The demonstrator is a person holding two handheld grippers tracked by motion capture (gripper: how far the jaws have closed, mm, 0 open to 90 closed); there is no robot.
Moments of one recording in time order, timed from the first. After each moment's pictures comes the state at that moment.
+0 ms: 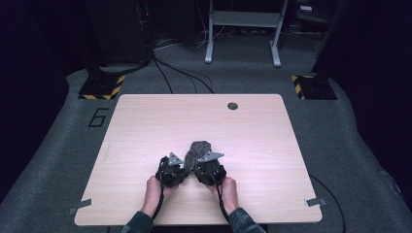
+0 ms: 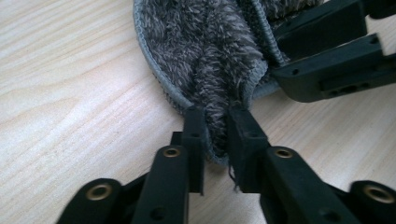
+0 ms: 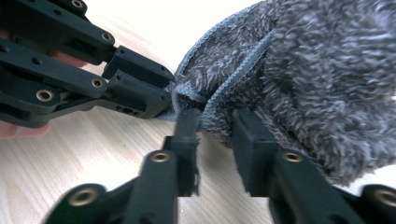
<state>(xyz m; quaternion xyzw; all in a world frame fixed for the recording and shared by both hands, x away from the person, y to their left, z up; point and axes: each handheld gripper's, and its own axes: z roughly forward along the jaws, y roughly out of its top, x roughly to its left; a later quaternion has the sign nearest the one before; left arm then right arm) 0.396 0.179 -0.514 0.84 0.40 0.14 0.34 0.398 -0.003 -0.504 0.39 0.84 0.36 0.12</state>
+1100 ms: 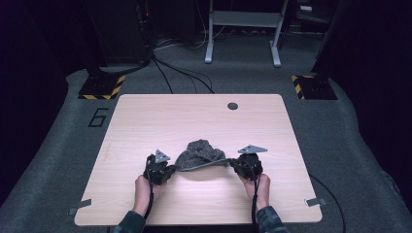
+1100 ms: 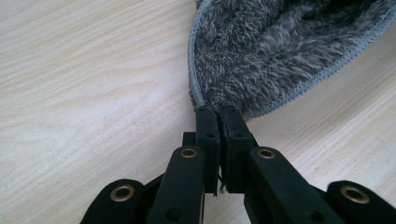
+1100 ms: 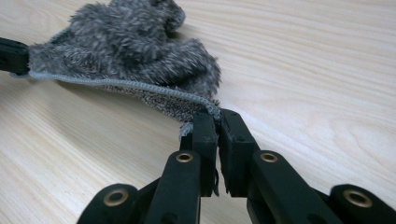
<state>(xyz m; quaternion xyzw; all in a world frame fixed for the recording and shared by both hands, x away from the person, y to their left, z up) 0.396 0.216 -0.503 0.82 0.44 0.16 0.34 0.406 -0.113 -0.483 0.47 0.78 0.38 0.15</state>
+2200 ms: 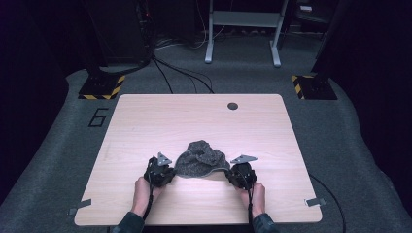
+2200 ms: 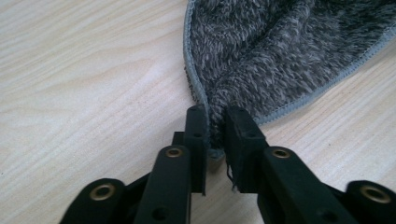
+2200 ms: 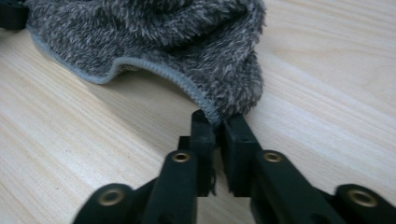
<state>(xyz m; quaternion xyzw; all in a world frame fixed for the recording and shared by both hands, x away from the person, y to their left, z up) 0.392 0.211 -0.512 0.83 0.43 0.17 0.31 0.392 -0.098 -0.513 0.45 0.81 0.35 0.14</state>
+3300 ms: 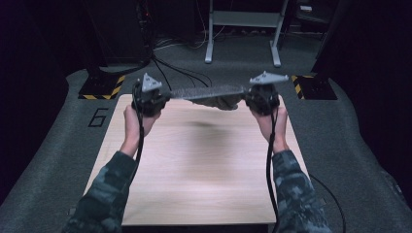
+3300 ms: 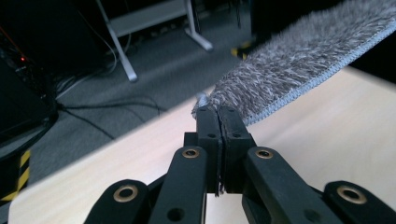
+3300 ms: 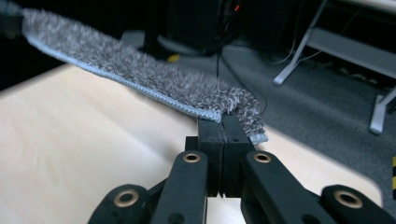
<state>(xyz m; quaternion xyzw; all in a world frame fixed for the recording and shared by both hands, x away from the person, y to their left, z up) 0.471 0.216 -0.307 0.77 0.38 0.30 0.42 0.478 -0.124 -0.283 0.38 0.77 0.43 0.28</state>
